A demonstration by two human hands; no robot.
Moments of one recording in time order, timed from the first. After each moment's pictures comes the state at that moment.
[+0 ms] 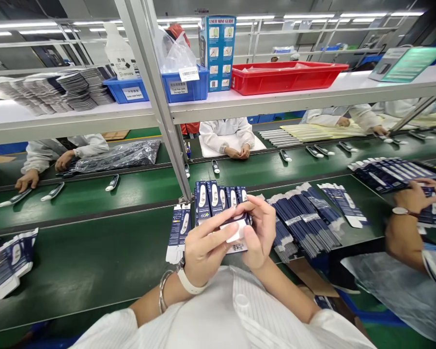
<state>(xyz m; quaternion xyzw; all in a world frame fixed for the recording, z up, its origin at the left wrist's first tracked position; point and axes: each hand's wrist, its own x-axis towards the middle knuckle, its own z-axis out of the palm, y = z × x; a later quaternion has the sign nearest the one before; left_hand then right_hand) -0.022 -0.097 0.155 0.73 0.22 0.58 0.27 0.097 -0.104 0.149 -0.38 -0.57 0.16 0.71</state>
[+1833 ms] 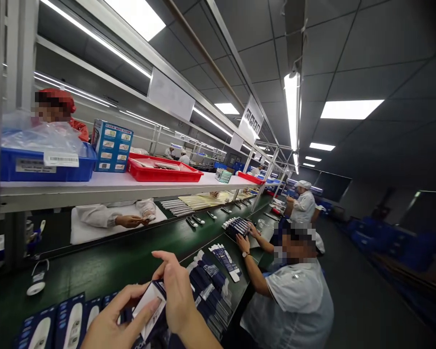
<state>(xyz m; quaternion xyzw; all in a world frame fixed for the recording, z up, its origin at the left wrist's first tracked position) 0.060 -0.015 0.168 0.68 0.36 0.33 0.55 0.184 -0.061 0.195 -0.57 -0.58 0.14 0.56</state>
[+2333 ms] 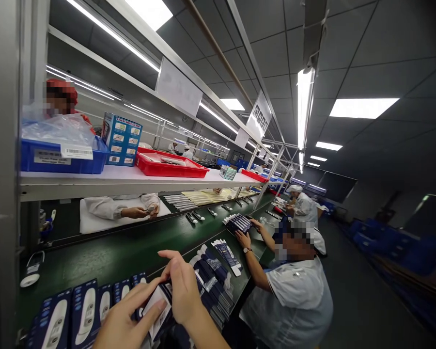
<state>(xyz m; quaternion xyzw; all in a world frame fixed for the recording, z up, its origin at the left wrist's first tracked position) 0.052 -0.017 0.158 0.70 0.39 0.31 0.51 0.177 -0.059 0.183 -0.60 -0.57 0.14 0.54</state>
